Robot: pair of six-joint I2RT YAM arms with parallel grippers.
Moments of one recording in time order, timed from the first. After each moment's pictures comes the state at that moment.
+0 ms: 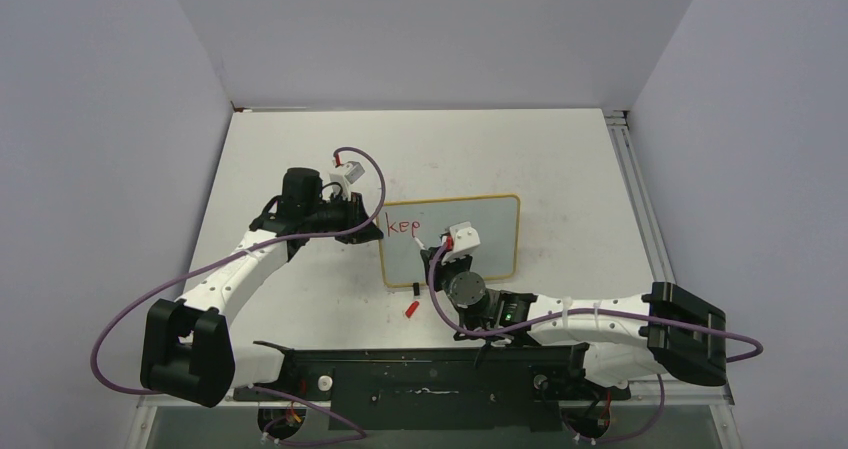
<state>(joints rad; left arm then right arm) -0.28 1.28 0.83 -0.27 0.68 -0.22 1.24 1.28 0.57 0.48 0.77 0.33</state>
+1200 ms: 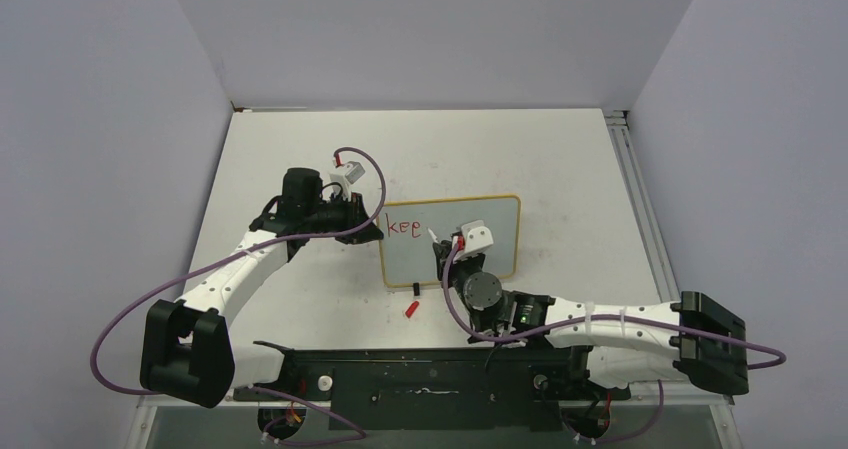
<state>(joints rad) -0.28 1.28 0.83 -0.27 0.68 -0.22 1.26 1.15 0.57 0.42 0.84 0.23</state>
